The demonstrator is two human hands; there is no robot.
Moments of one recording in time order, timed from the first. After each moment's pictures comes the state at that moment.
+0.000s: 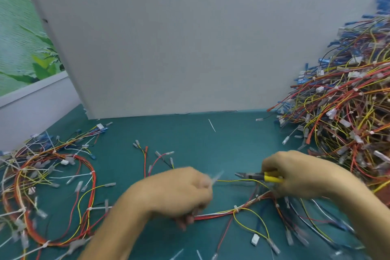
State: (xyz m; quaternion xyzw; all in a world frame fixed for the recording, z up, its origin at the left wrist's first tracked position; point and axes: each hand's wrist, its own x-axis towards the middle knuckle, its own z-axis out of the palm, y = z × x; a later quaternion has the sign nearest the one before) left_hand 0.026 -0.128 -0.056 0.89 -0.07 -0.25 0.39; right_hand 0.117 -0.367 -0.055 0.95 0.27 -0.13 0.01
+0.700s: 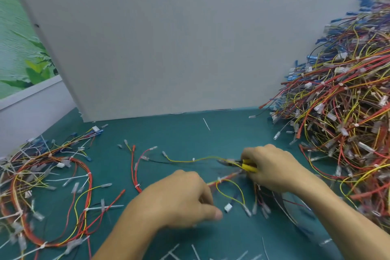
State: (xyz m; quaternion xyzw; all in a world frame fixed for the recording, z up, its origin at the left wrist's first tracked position) left_hand 0.013 -0.151 -0.048 0.97 -0.07 -0.16 0.15; right_hand 0.126 -0.353 -0.092 0.96 0.26 0.02 -0.07
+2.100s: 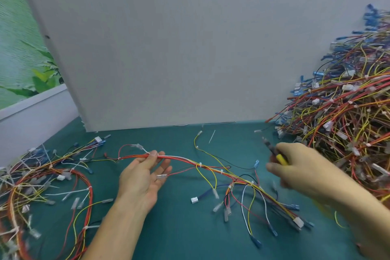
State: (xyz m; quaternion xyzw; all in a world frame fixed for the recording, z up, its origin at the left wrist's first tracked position) left_hand 0.071 -0.082 -0.094 0.43 0.25 0.19 0.85; right_hand 0.108 -0.367 -0.037 0.96 0.10 -0.05 -0.27
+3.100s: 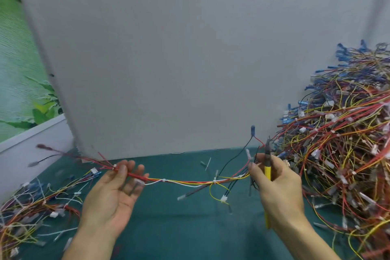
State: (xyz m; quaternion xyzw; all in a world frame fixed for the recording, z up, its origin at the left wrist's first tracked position) left_hand 0.056 -0.053 -0.044 0.40 0.12 0.23 0.88; right_hand 0.123 -0.323 -0.068 0.70 0.03 0.23 -0.67
